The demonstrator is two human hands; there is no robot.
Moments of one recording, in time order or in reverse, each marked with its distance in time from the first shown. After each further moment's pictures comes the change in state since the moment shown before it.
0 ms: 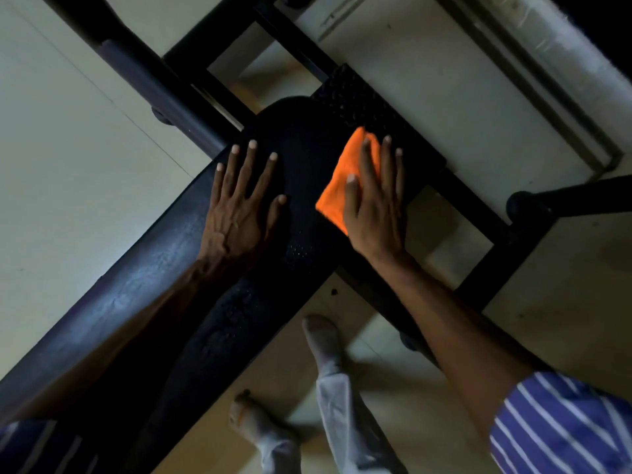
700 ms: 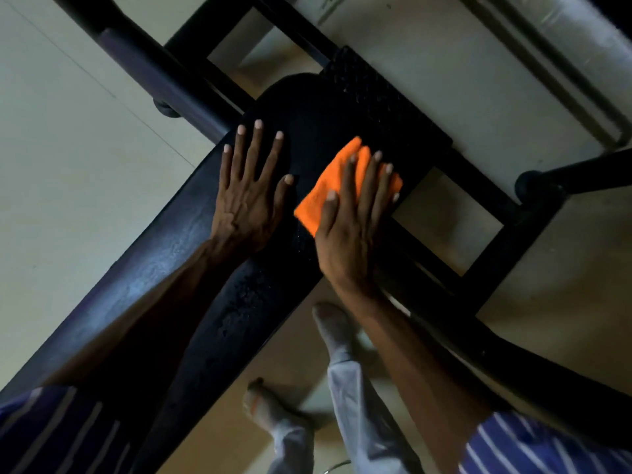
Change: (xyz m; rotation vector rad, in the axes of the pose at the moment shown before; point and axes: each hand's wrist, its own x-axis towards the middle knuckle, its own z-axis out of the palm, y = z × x) left_hand -0.004 -0.002 0.001 -0.009 -0.019 0.015; right_hand -0.075 -0.051 0.022 0.001 0.132 0.135
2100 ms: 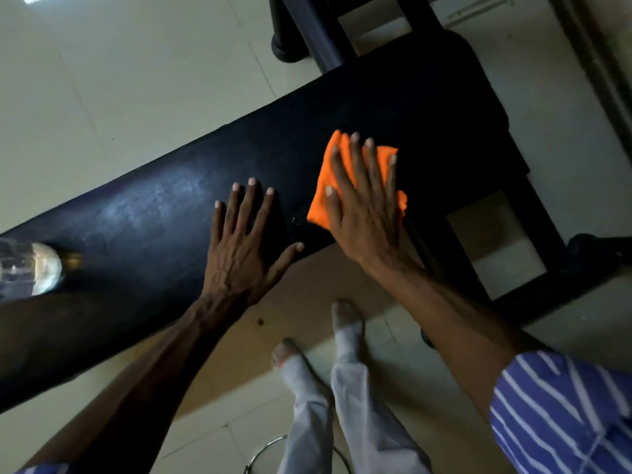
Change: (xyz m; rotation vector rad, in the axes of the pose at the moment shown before) left_hand -0.284 -0.020 0.008 0.050 0.028 -0.399; right_hand -0.098 -0.018 0.006 -0.190 -0.286 -0.774
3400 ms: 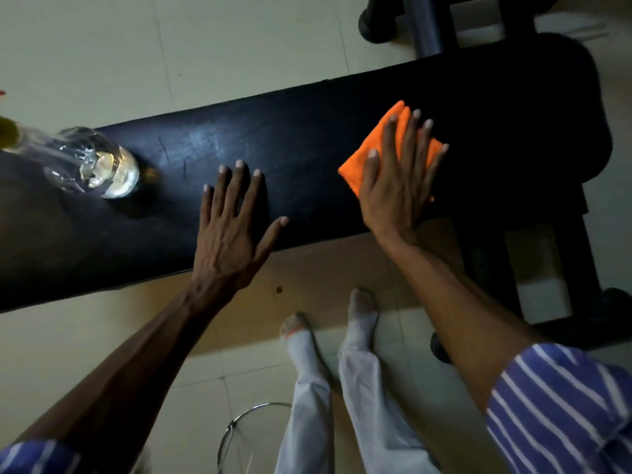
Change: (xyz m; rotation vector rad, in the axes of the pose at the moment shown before) left_hand -0.087 -0.083 -0.001 -0.093 0.087 -0.284; right_hand 0.009 -0.084 0.015 0.060 0.072 0.106
